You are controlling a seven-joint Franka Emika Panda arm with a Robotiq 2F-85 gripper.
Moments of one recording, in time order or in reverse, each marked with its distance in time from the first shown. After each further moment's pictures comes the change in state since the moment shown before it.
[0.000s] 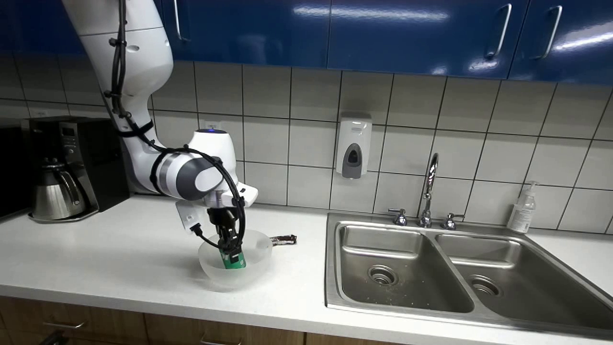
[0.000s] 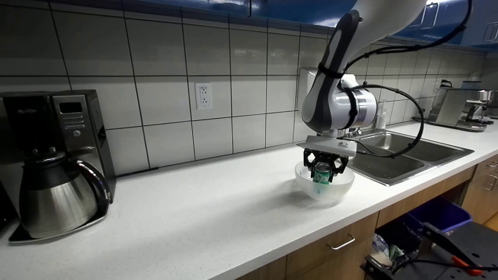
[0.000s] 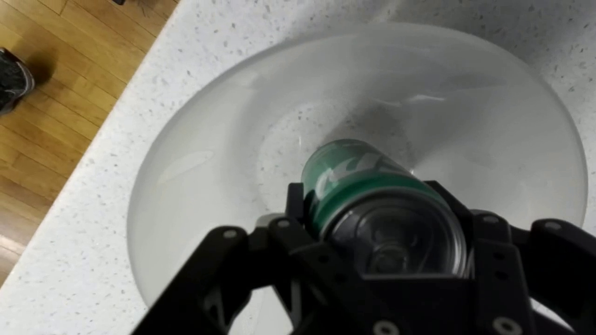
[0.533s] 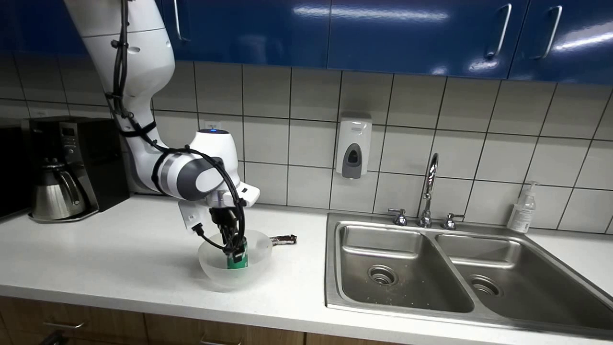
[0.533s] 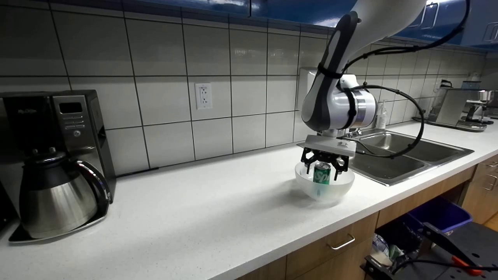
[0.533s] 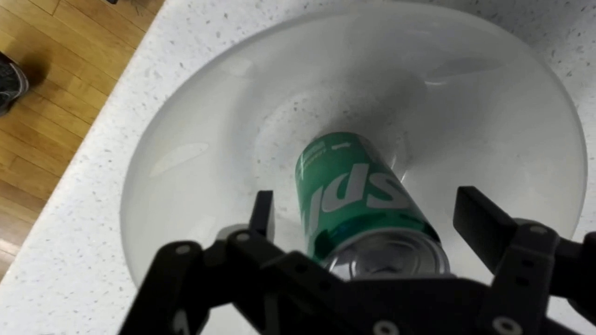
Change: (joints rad) arm -0.007 0.006 0.004 0.009 0.026 0.012 -0.010
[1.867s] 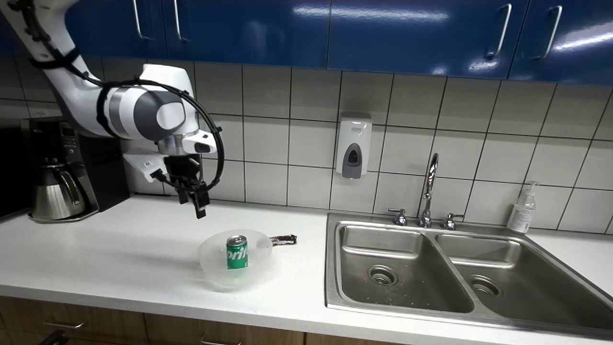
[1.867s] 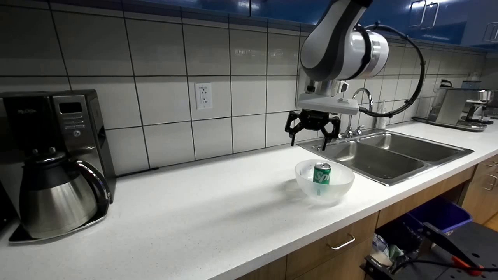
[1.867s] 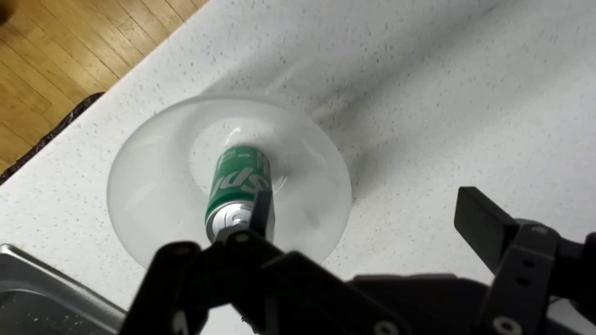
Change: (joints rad) arm 0.202 -0.423 -0.068 -0.171 -0.173 -0.205 0.022
